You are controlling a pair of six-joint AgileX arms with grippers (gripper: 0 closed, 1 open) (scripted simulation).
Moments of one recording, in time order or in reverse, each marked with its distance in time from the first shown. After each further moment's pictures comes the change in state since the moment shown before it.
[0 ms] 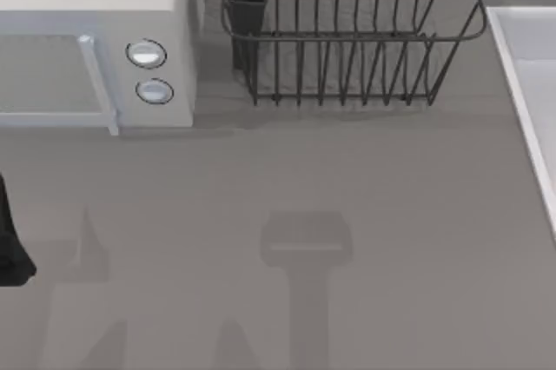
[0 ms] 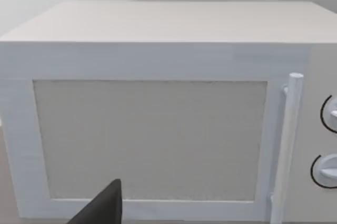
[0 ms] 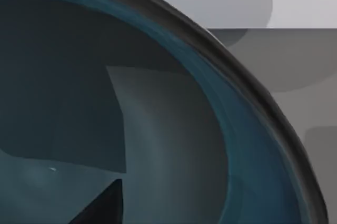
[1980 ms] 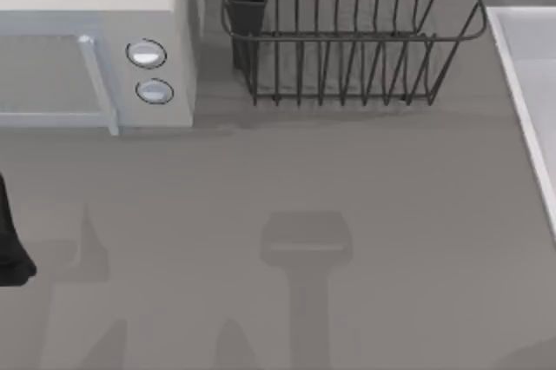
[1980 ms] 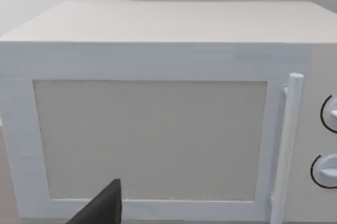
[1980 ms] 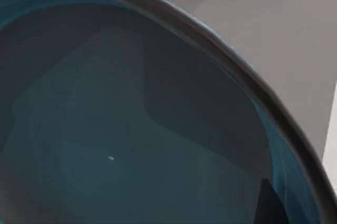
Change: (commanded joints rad) left arm 0.000 0.000 0.000 0.000 0.000 0.000; right arm -0.014 -0.050 0.529 -0.620 -0.003 -0.014
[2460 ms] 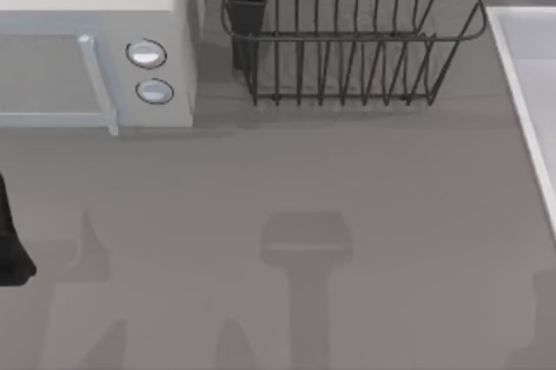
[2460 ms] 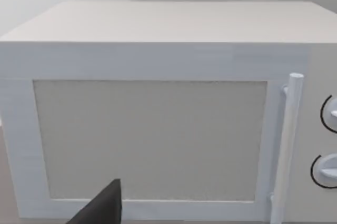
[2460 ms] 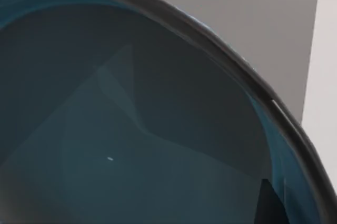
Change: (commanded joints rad) left arm 0.000 0.000 0.000 0.000 0.000 0.000; right arm 0.004 -0.046 0.173 -0.178 0.001 0.006
